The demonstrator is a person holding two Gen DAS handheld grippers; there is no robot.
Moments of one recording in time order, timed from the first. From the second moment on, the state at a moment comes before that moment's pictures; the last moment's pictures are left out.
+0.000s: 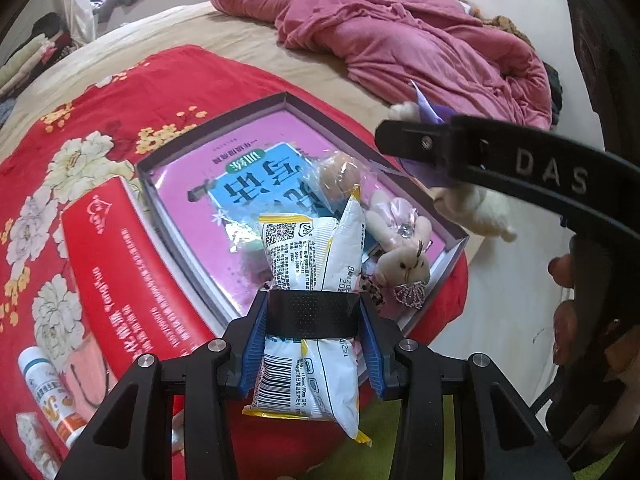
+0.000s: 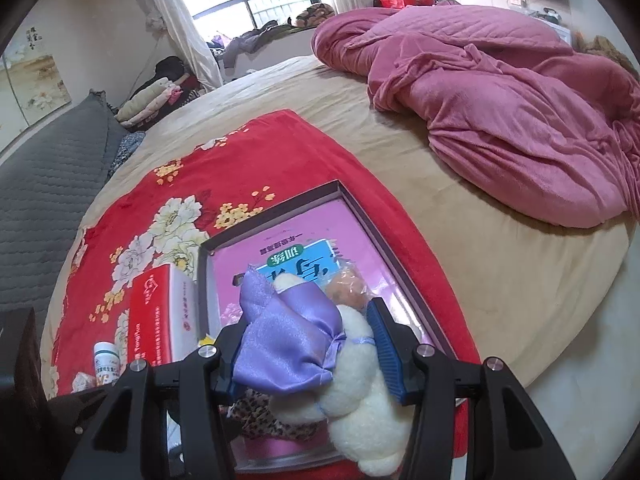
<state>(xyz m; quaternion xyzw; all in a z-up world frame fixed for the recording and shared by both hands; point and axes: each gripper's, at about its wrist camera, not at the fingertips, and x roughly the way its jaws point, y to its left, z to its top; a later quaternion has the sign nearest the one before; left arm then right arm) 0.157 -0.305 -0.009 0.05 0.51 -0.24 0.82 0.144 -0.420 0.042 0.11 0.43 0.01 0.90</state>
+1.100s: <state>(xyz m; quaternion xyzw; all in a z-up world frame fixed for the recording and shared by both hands) 0.181 -0.323 -0.042 0.08 0.53 -0.23 0.81 0.187 -0.457 -0.017 0.16 0.47 -0.03 0.87</state>
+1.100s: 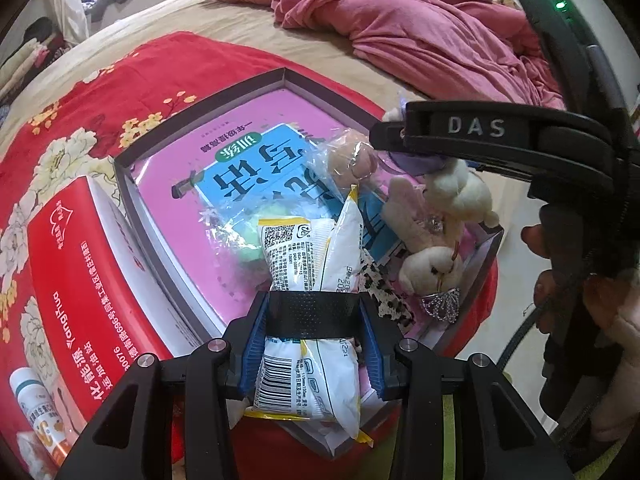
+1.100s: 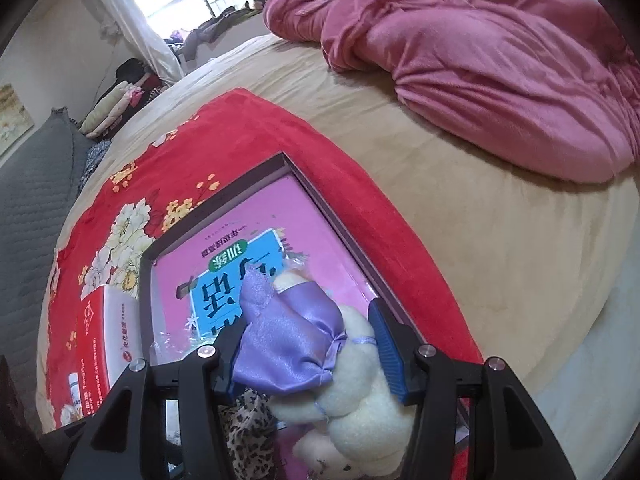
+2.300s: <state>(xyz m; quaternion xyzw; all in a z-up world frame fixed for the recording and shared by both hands) 0.183 -0.308 -0.020 0.07 0.51 -0.23 0.83 0.182 -0.456 -0.009 0.18 0.44 0.00 0.88</state>
